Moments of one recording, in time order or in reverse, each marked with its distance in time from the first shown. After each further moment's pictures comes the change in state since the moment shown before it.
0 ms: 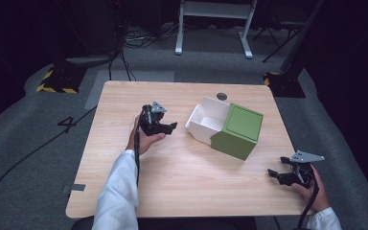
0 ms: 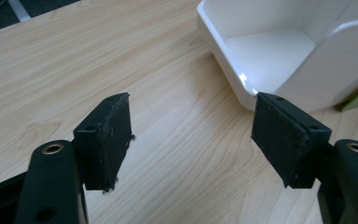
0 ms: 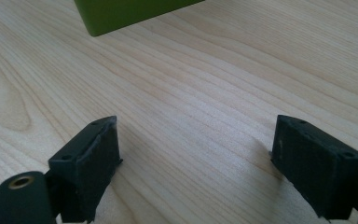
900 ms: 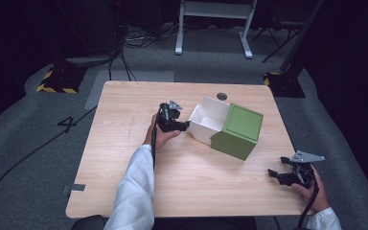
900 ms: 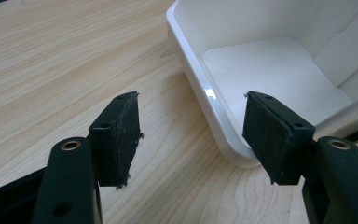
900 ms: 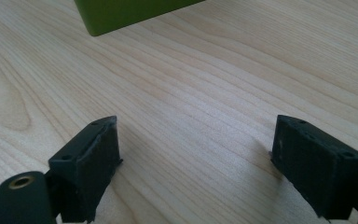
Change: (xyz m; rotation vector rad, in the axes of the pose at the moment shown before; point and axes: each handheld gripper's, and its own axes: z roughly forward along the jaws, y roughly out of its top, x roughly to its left) left arm -0.014 0.012 0.055 0.026 -0.063 -0.030; right arm 0.000 0.000 0.000 -0.001 -0.003 -0.002
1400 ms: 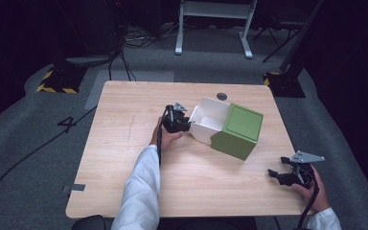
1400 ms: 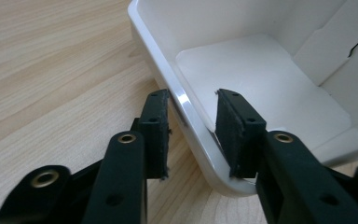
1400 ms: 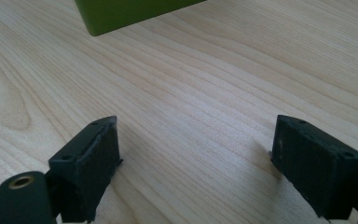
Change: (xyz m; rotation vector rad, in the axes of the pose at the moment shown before) left arm -0.008 -0.001 0.021 -0.007 -0.084 -0.003; right arm 0.000 0.000 0.000 0.000 -0.003 -0.004
